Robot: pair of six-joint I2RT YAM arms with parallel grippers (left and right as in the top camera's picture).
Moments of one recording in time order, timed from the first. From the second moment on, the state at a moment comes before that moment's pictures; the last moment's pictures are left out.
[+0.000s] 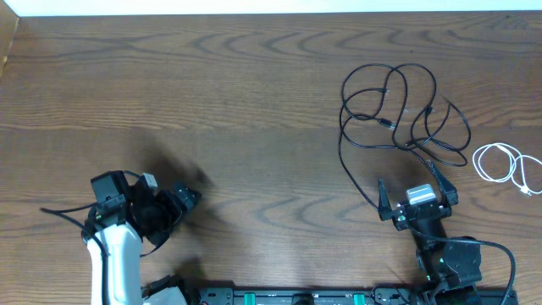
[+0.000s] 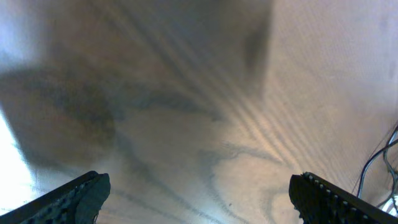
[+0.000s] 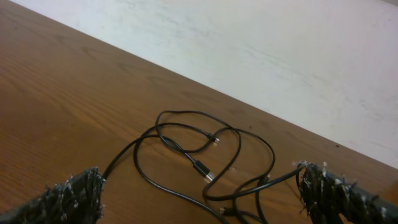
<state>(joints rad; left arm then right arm) 0.43 1.10 0.51 -0.74 0.48 -0.33 0.23 0.01 0.01 -0.07 0.00 -0.32</state>
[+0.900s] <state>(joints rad) 0.07 0.99 0.06 0.37 0.46 -0.43 0.23 0.01 0.01 -0.07 0.00 -0.32</state>
